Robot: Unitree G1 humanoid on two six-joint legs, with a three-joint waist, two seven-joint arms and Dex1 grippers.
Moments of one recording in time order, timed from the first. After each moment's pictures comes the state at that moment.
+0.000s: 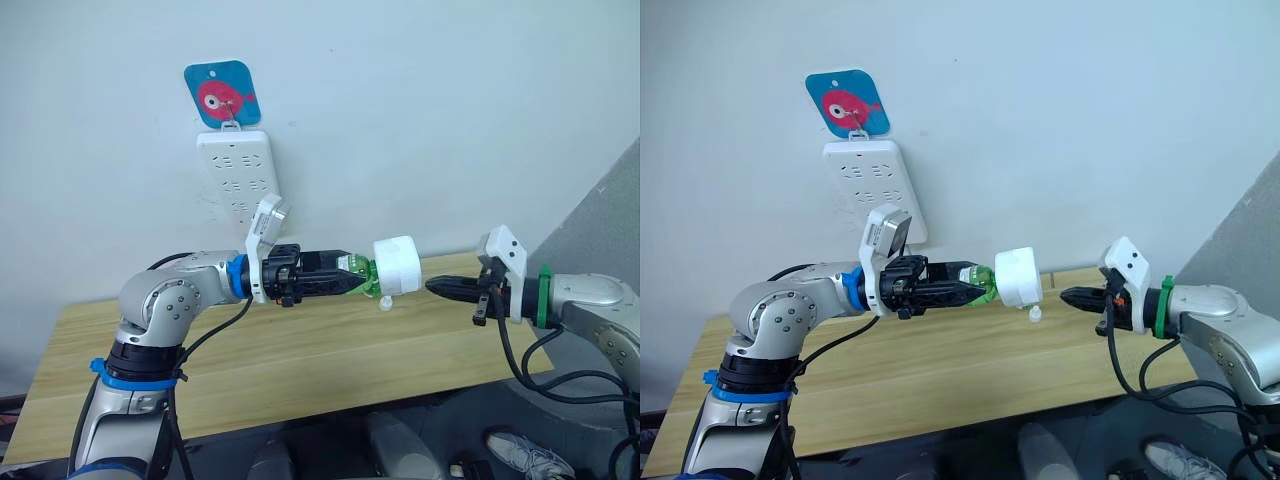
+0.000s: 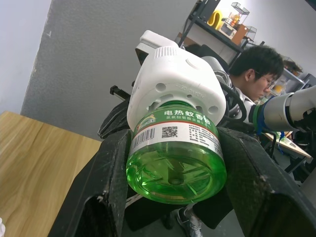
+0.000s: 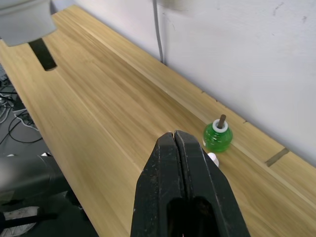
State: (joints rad) left arm -0.53 0.53 0.00 -0.19 -0.94 0.97 -1.06; right arm -0.25 -0.90 0.01 -0.39 0.68 0.73 0.81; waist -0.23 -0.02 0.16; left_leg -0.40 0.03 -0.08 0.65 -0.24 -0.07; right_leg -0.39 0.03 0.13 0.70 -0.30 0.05
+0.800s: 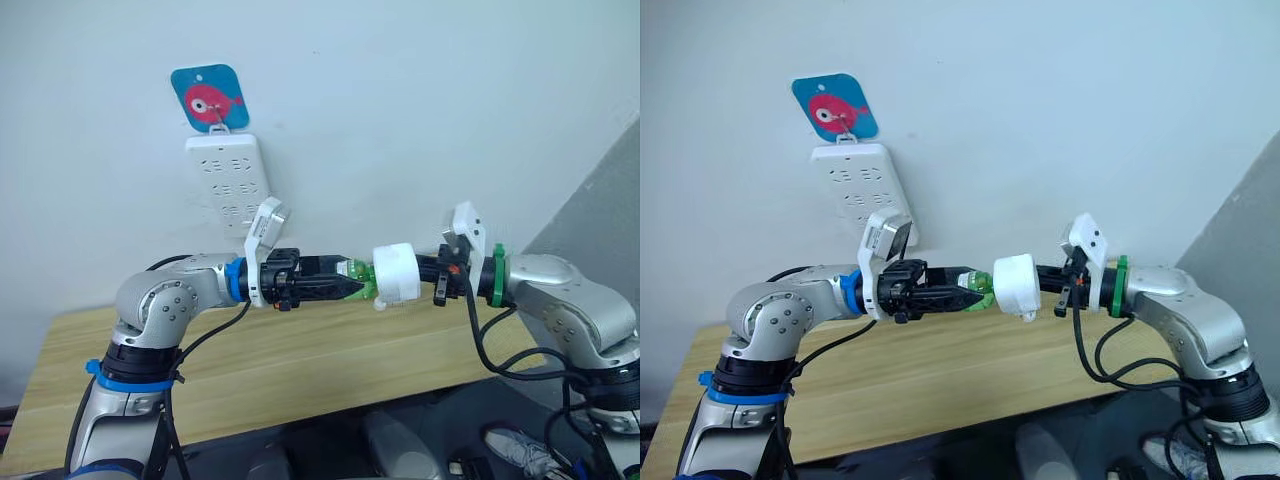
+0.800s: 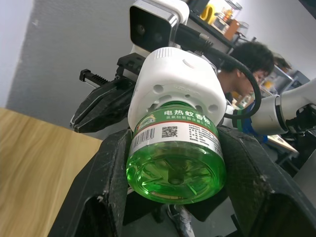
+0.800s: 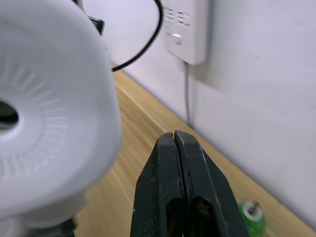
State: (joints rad) left arm -0.52 0.55 0.01 -0.20 -0.97 1.01 -1.06; right arm -0.43 -0.66 0.08 -0.35 0.64 0.73 0.81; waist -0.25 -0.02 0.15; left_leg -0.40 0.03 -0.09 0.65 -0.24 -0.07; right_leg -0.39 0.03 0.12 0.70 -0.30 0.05
